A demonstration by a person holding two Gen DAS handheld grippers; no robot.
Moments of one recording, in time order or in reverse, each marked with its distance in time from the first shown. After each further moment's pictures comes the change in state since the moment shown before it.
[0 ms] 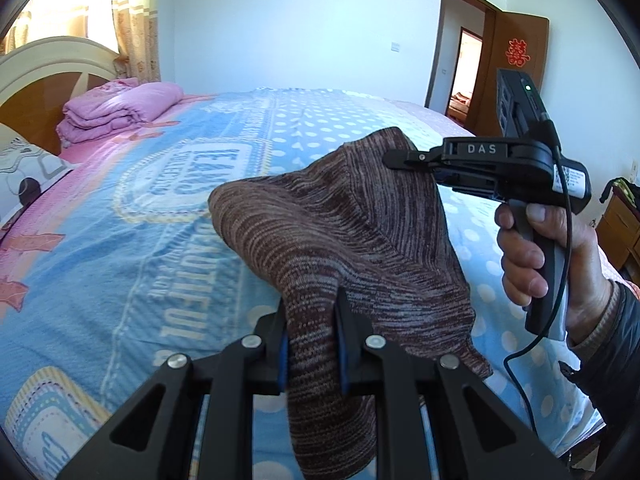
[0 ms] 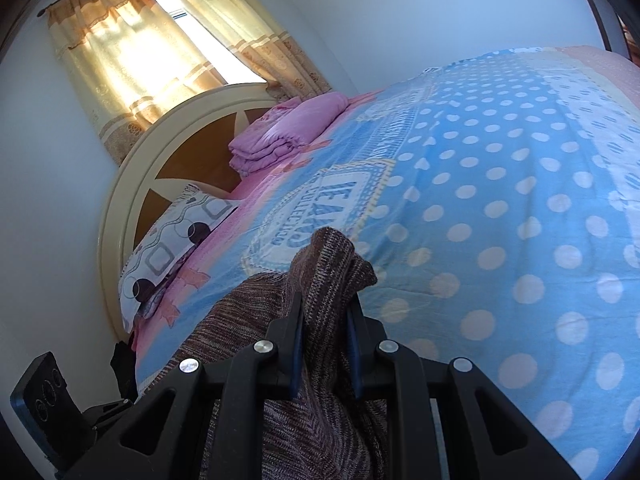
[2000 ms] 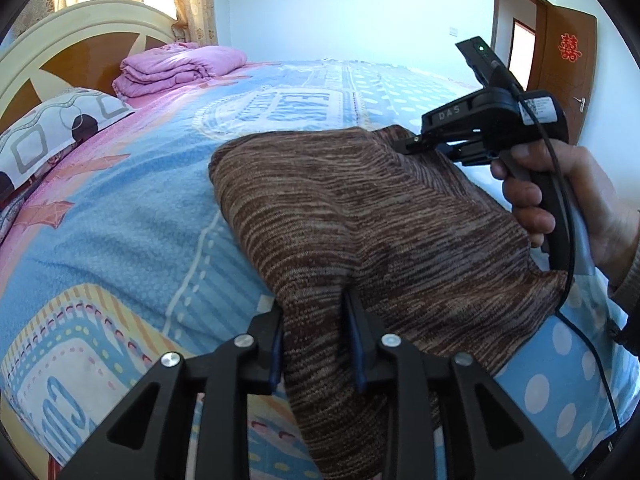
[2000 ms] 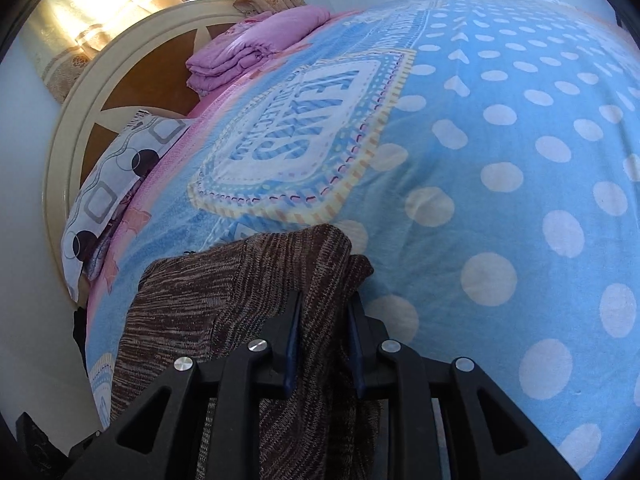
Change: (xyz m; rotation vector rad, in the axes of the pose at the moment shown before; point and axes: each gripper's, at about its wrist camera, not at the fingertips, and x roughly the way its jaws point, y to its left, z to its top) left arm 0.019 0.074 -0.071 -0.075 0.066 0.175; right arm 0.154 0.007 -0.027 0.044 0.292 -0.141
